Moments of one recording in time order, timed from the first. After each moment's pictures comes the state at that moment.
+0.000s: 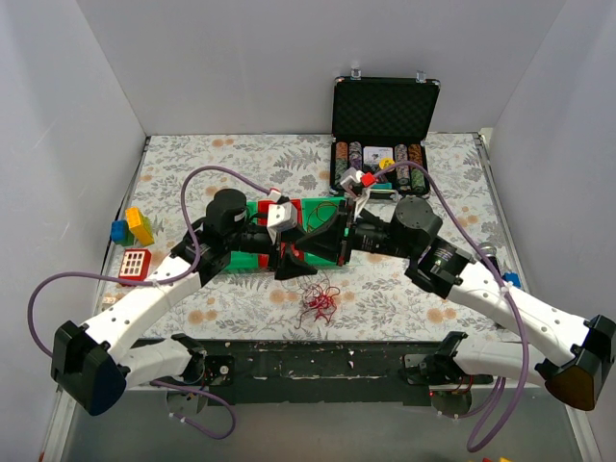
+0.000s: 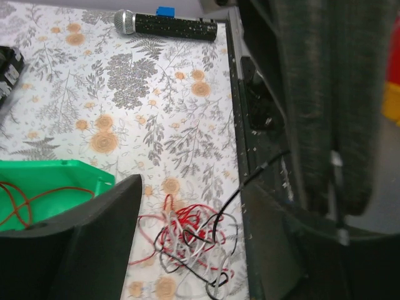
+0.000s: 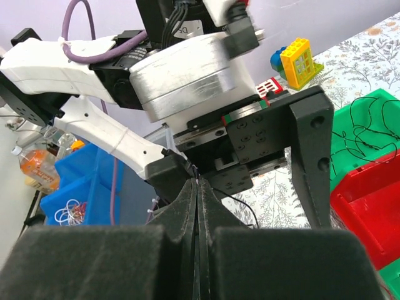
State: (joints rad) left arm -0.62 1.11 0.89 -0.10 0.98 0.17; right arm 0.91 1.05 0.97 0.14 -0.50 0.50
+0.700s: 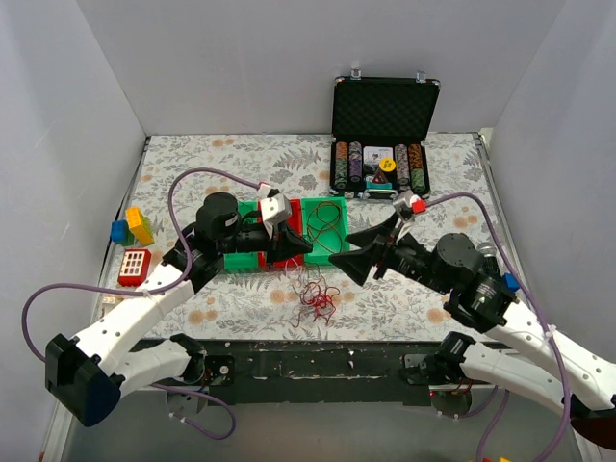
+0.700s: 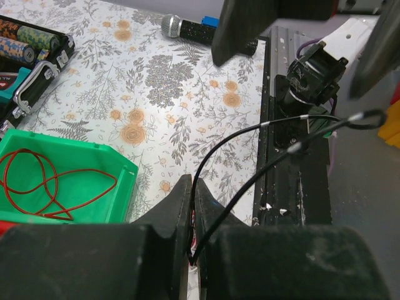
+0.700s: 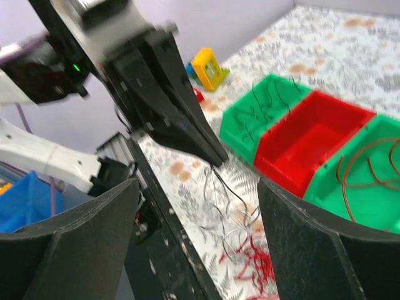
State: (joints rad) left arm -0.62 1.04 0.86 -0.06 0.80 0.05; right arm 0.92 0.72 0.79 -0.02 -0.16 0.45
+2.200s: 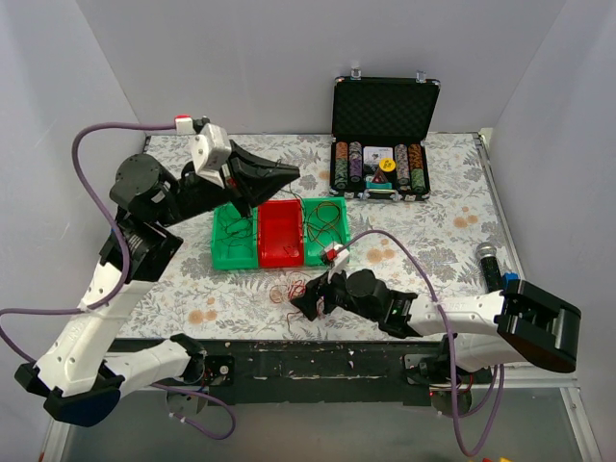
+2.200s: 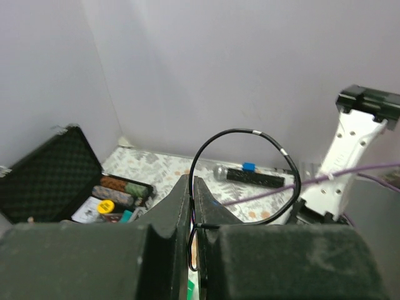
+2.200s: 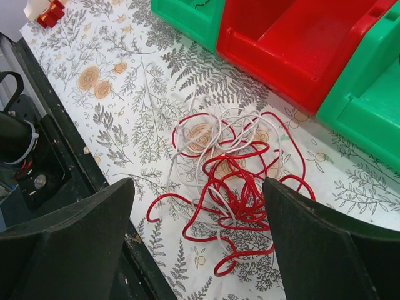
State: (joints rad) left arm -0.62 1.04 1.45 -0.13 0.66 -0.10; right arm 1.19 1.28 0.43 0.55 0.14 0.42
